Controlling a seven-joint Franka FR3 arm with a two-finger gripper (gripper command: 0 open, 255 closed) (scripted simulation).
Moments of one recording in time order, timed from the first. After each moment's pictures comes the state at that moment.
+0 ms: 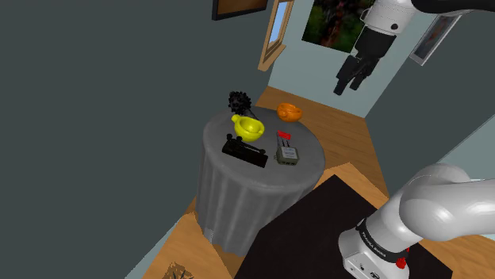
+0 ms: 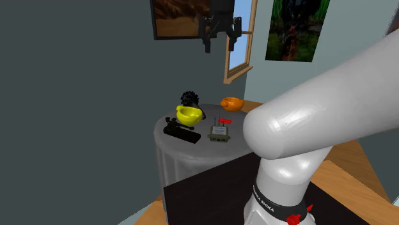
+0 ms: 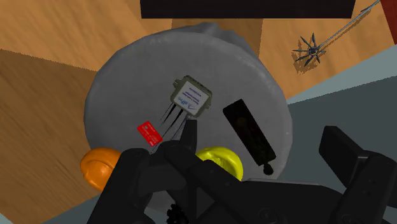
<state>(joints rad) 0.00 -0.75 -0.01 -2.31 -0.03 1.59 0.00</state>
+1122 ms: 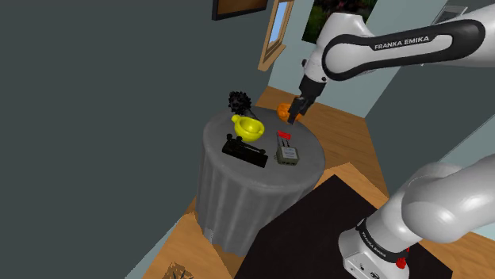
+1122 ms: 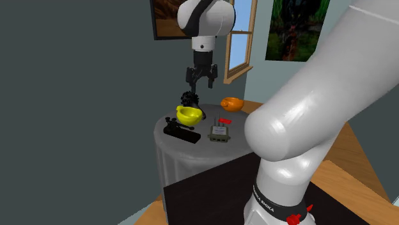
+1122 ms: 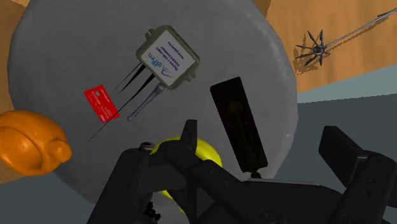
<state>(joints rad) 0.06 -0.39 -0.06 -2.48 -0.03 2.13 -0.18</state>
